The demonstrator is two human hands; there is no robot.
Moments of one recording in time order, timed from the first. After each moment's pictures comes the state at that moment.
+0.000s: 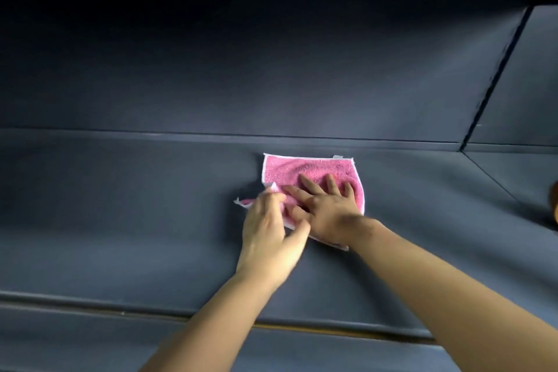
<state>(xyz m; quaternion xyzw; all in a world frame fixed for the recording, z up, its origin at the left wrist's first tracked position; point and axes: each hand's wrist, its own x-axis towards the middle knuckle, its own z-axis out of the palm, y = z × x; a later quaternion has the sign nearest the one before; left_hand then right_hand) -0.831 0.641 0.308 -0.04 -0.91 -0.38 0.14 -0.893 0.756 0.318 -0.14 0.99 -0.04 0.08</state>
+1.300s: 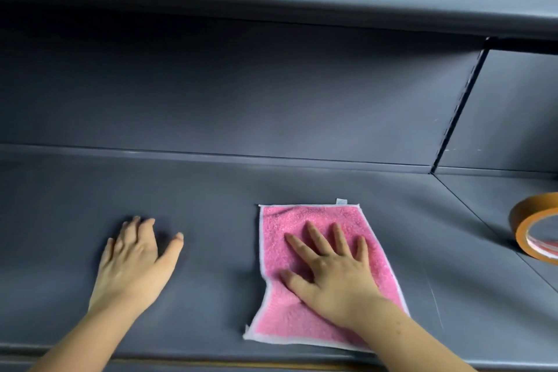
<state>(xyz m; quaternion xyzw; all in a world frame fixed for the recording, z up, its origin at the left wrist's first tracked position) -0.841 0.523 0.308 0.17 -0.96 -0.18 0.09 -0.830 0.768 0.314 -0.11 0.99 -0.06 0.07</state>
